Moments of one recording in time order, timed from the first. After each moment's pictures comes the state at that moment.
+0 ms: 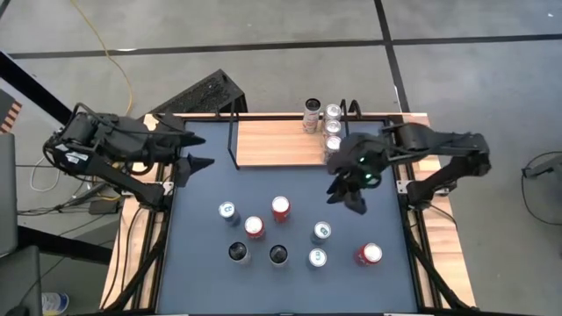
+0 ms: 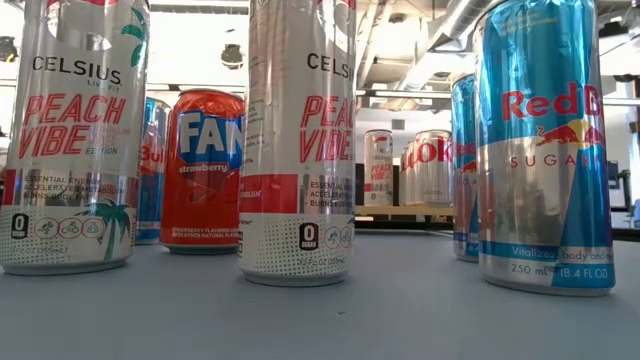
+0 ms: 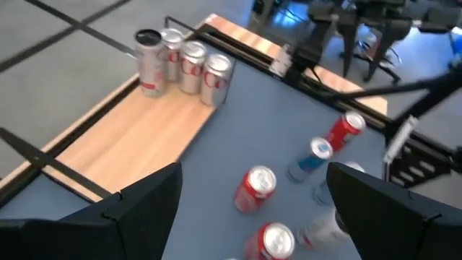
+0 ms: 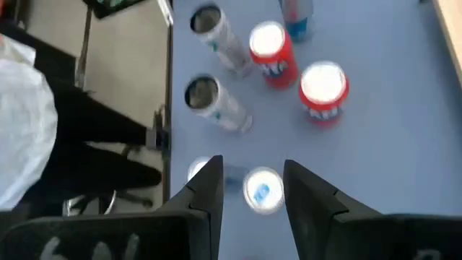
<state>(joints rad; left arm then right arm) -0.23 1.16 1.85 -1.21 -0.45 -0.56 0.12 1.46 1.78 -1.18 -0.21 0.37</state>
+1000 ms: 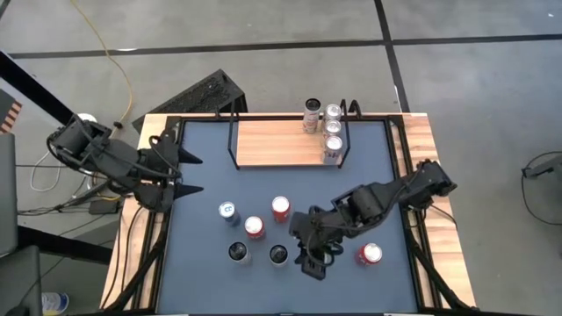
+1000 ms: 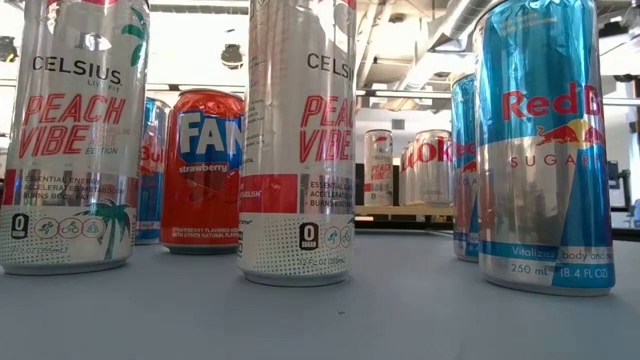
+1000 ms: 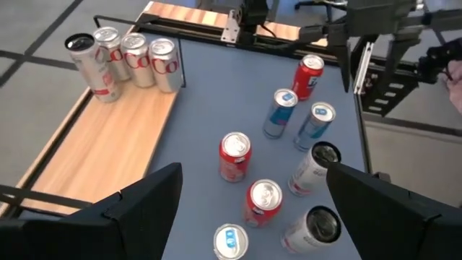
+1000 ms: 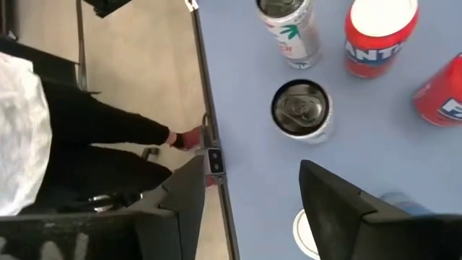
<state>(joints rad) -0.46 1.16 1.85 -1.27 -0.46 -0.44 0.44 1.87 2.09 -1.11 -0.05 0.75</state>
